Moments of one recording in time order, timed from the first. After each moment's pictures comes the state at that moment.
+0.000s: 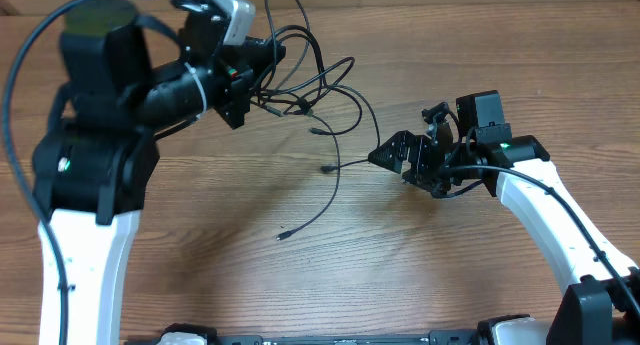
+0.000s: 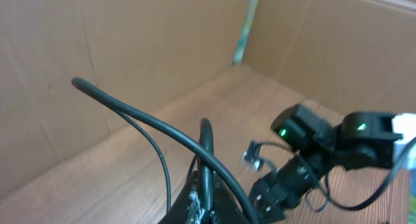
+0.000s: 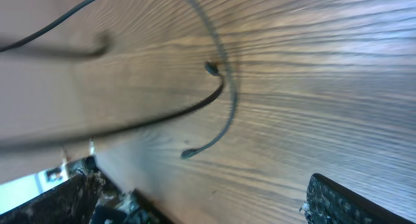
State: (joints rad) left arm -0.15 1.33 1.73 -0.75 0.73 0.09; right arm 0.16 1.50 1.01 -0.66 -0.70 0.48
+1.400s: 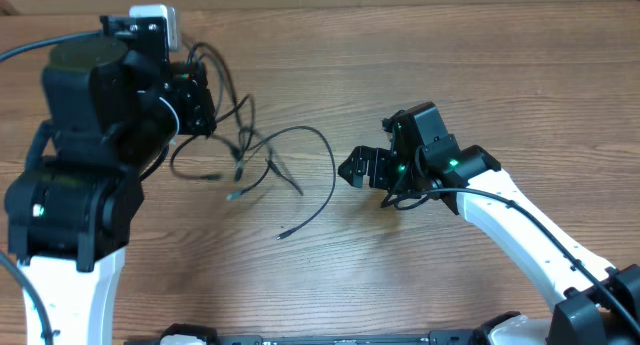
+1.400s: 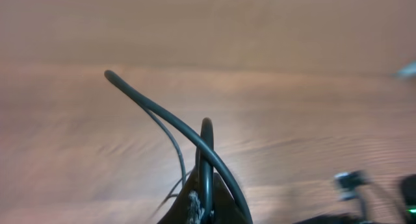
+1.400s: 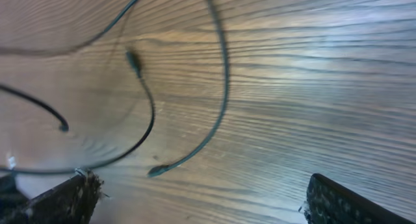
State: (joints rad) left arm -0.15 1.26 1.74 -1.03 0.08 -0.20; right arm 0.44 1.50 1.01 -0.58 -0.38 0.61
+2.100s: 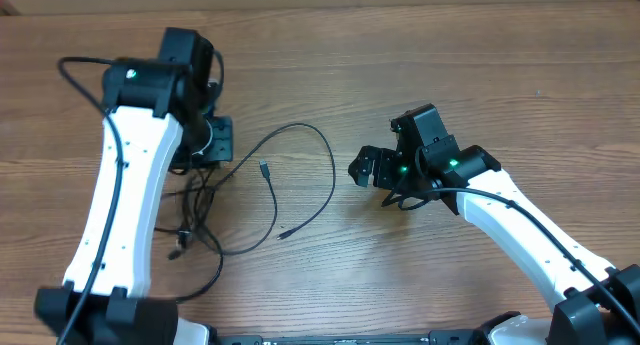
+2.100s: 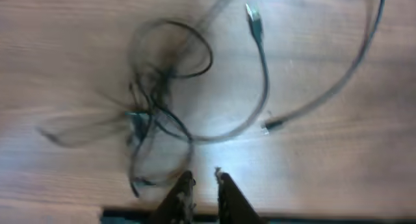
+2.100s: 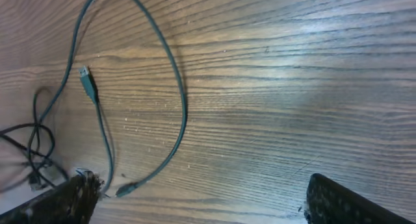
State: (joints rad) left arm -0.15 1.66 1.74 -1.59 0.00 -0.20; right arm 0.44 1.50 1.01 -0.61 -0.25 0.62
